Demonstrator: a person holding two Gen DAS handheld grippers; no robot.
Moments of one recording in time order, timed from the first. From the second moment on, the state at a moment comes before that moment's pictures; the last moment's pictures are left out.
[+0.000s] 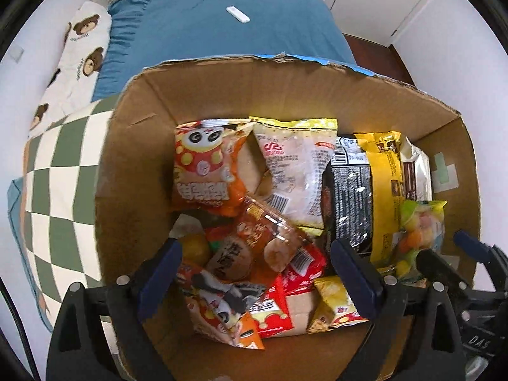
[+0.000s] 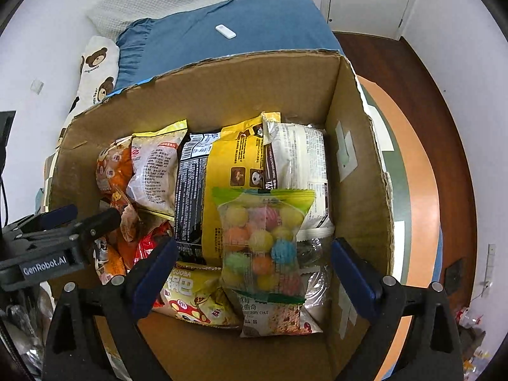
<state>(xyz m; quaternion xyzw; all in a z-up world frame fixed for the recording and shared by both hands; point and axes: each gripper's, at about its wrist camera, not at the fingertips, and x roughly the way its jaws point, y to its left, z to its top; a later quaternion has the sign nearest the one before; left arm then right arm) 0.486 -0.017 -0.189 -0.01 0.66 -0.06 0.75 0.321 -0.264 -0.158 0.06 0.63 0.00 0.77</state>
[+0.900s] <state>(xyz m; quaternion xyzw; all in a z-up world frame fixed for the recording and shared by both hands) 0.355 0.002 -0.072 0.01 0.52 -0.04 0.86 0.200 -0.246 -0.053 0.03 0.52 0.02 0.85</state>
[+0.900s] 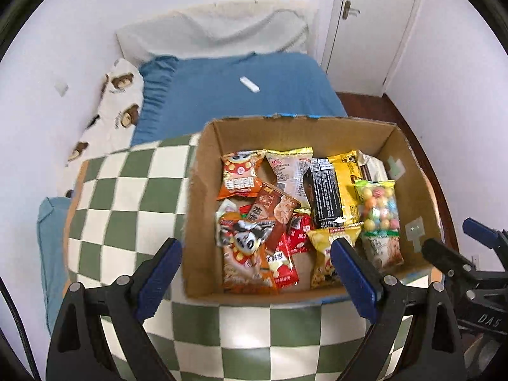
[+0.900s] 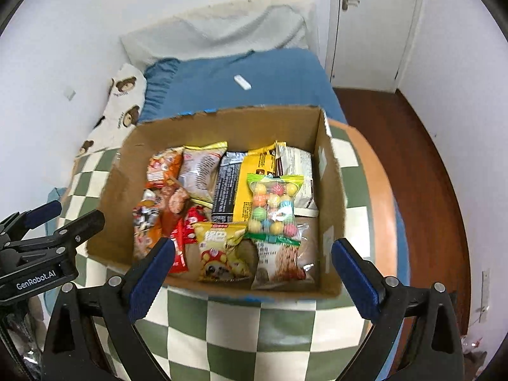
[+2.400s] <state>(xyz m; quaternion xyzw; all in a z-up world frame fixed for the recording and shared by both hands) 0.164 0.004 0.030 -0.01 0.40 -0.02 0.91 -0.007 -0.238 0.082 0.02 0.38 0.01 0.93</state>
